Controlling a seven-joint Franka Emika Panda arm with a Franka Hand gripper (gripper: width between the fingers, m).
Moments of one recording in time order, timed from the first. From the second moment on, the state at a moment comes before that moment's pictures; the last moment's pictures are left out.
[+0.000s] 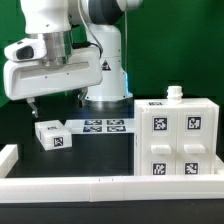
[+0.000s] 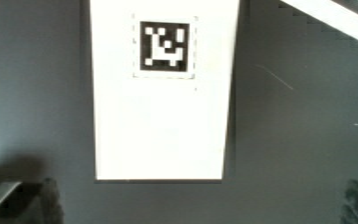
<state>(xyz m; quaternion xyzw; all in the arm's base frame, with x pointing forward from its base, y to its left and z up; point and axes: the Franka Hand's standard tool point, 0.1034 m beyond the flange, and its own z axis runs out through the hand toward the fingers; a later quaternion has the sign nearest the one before) 0.415 -0.122 0.072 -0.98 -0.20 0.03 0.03</state>
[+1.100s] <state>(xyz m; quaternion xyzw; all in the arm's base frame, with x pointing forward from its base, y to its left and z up) 0.379 -0.150 0.019 -0.97 -0.22 0.04 0.00</state>
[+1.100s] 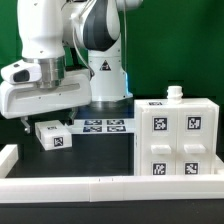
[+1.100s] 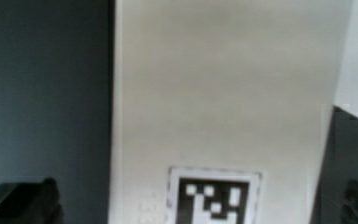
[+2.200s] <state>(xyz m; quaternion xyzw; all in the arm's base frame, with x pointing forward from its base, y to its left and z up) 0.375 -0.149 0.014 -0.97 -0.22 0.05 0.01</state>
